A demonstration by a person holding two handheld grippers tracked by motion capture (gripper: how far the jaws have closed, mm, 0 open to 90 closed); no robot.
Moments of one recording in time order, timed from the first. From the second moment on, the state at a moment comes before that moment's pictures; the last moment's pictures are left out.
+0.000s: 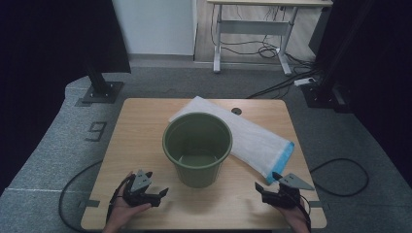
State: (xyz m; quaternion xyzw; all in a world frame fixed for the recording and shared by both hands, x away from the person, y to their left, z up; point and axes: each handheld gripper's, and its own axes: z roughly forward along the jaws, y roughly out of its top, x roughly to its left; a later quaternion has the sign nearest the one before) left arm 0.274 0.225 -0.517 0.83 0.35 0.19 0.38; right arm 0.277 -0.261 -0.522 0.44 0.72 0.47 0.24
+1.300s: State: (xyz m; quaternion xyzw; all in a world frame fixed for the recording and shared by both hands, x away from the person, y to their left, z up) left arm 0.283 0.269 -0.542 0.80 0.44 0.18 0.37; right arm 0.410 -0.179 -0.537 0.48 0.79 0.32 0.21
